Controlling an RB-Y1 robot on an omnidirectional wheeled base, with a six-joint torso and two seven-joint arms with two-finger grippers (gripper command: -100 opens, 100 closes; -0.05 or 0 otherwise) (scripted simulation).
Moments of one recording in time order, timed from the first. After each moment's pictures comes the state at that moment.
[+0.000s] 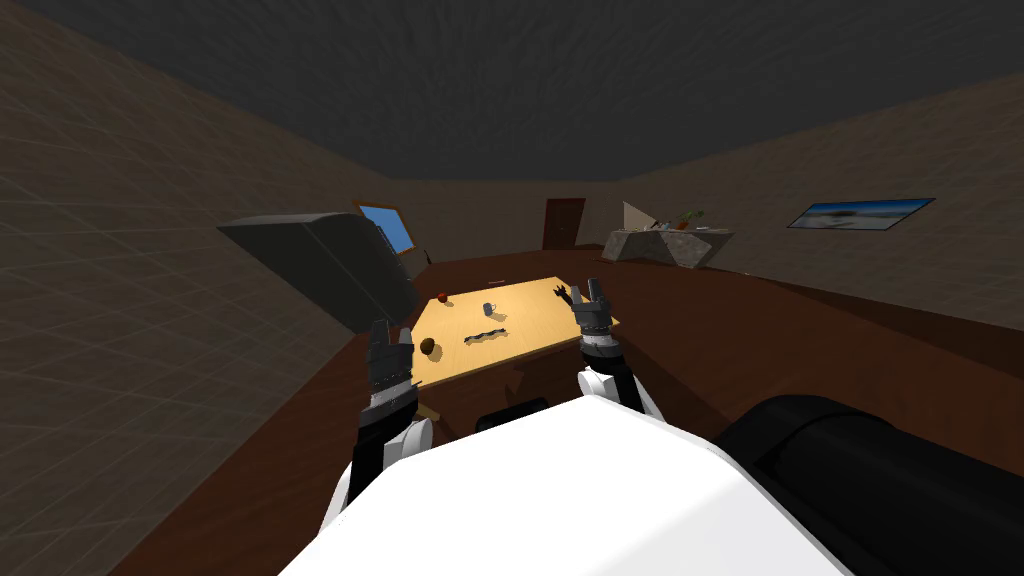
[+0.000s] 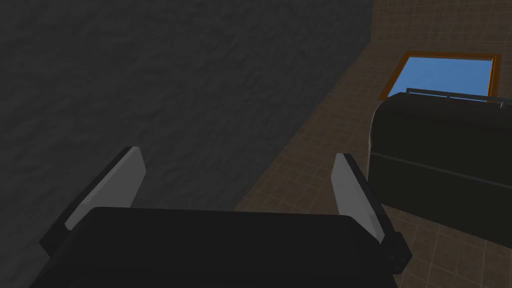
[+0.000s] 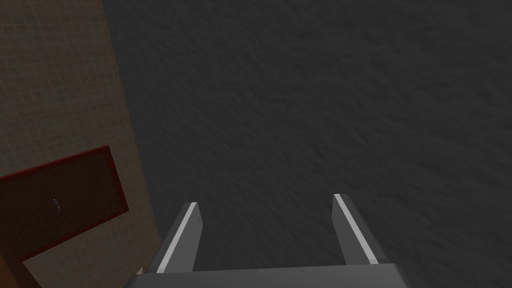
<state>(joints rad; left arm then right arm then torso) 0.54 -0.05 -0.01 -2.21 -0.05 -0.47 -0.11 0.55 -0.03 0.02 -2.31 -0.02 -0.56 -0.02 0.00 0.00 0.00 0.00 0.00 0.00</state>
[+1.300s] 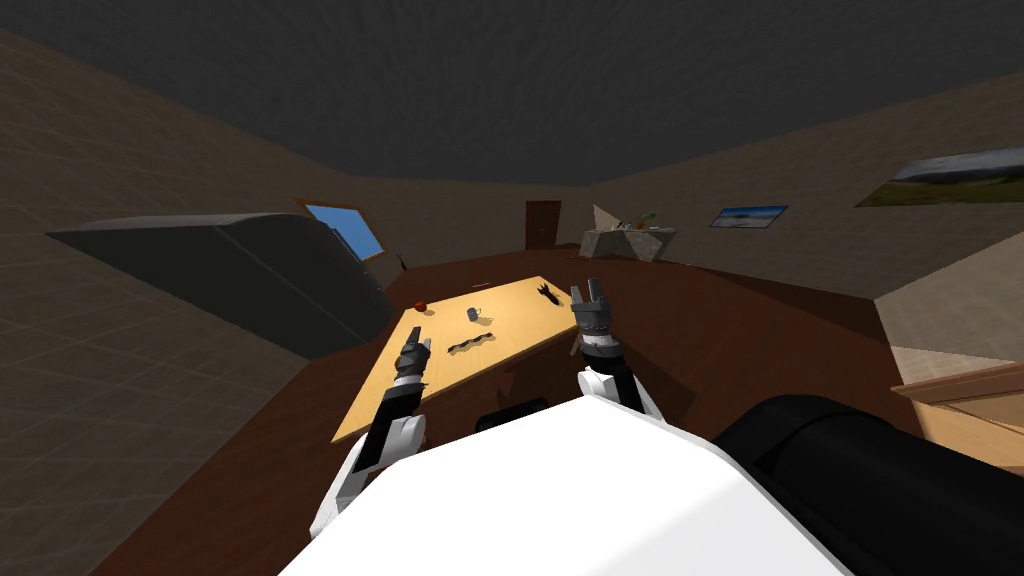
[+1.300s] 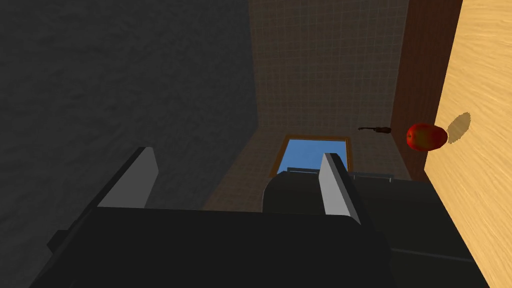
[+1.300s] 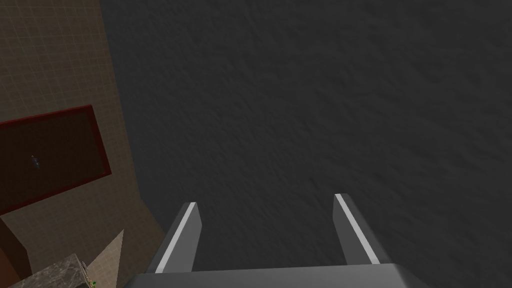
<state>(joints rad) 0.39 0.21 -0.01 -1.93 0.11 -0.25 -0.03 0.55 -0.03 0.02 -2.31 -0.02 -0.56 -0.02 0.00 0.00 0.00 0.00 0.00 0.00</state>
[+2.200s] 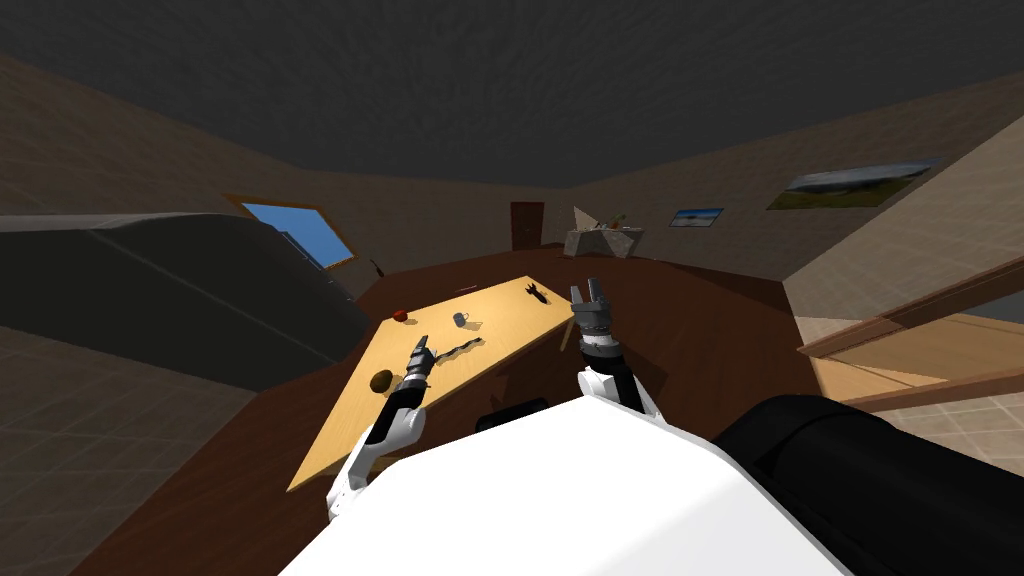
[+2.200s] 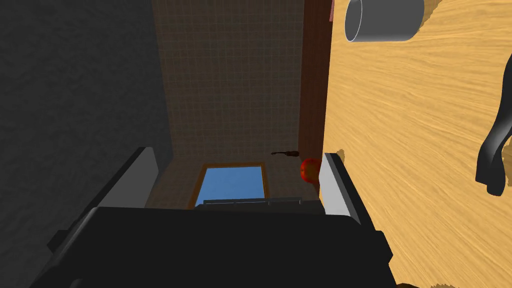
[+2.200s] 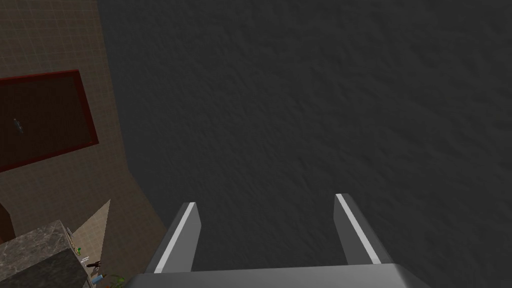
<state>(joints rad) 0.28 0.27 0.00 -1.71 0.22 -0.06 0.02 0.55 -0.03 0.02 -2.31 -0.02 -0.56 -0.02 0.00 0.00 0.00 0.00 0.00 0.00</state>
